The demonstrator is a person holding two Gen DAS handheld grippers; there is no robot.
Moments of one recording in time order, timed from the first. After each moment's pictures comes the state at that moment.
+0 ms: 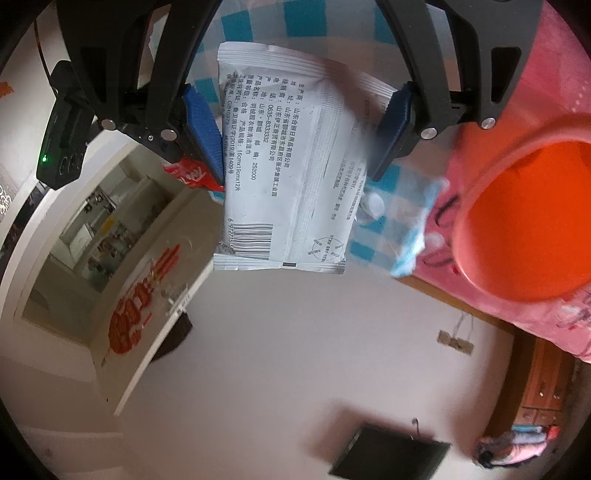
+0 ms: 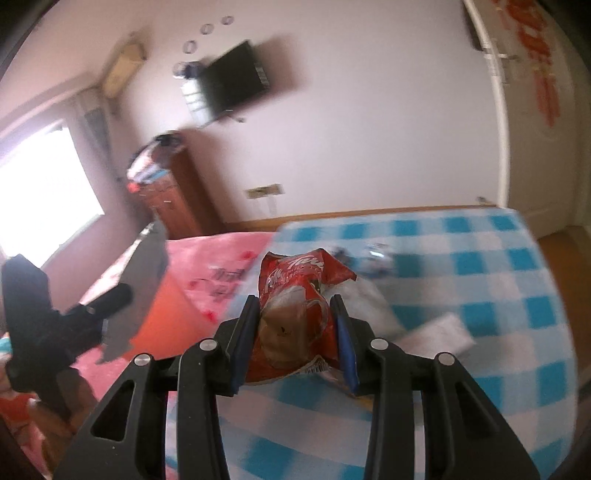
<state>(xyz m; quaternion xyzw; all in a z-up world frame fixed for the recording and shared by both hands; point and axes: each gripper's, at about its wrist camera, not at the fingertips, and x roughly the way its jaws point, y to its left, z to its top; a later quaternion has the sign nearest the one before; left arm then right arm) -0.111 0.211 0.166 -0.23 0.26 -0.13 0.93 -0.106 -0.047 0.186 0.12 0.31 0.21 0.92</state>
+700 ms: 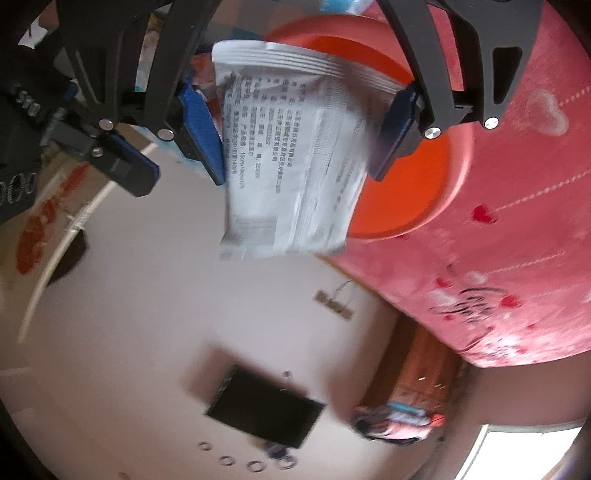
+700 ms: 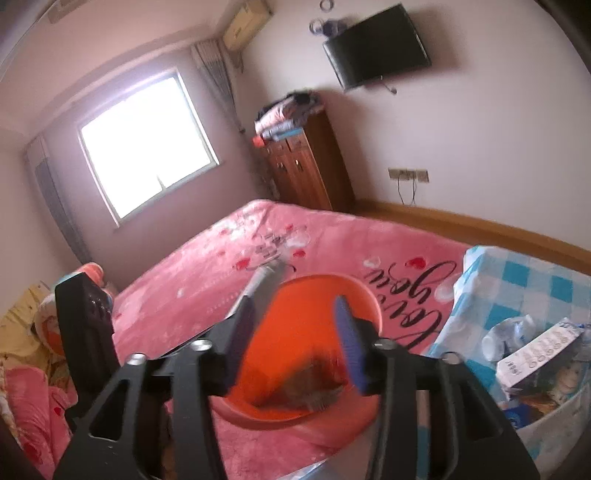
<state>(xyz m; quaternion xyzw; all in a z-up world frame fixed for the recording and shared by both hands) -0.123 0.356 0.159 -0.28 0.23 0.11 0.93 -0.047 0.198 0.221 0.06 0.31 0.44 0.84</state>
